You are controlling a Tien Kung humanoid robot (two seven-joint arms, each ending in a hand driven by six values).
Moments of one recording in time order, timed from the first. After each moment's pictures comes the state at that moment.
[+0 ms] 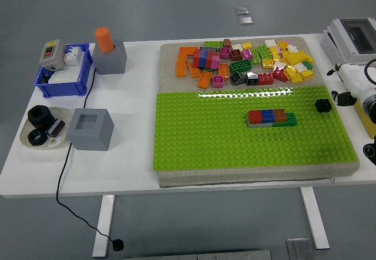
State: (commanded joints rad) left arm 0.01 0.13 -1.52 -0.18 1.21 -0.04 0.03; right arm 0.47 -0.54 0.94 1.23 -2.08 0.00 -0.39
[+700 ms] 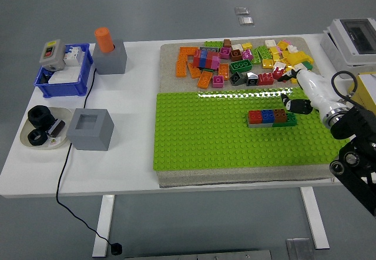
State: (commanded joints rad) left arm 0.01 0.13 -1.52 -0.18 1.21 -0.03 0.02; right arm 0.32 -0.33 1.01 1.46 -1.95 -0.10 -0.31
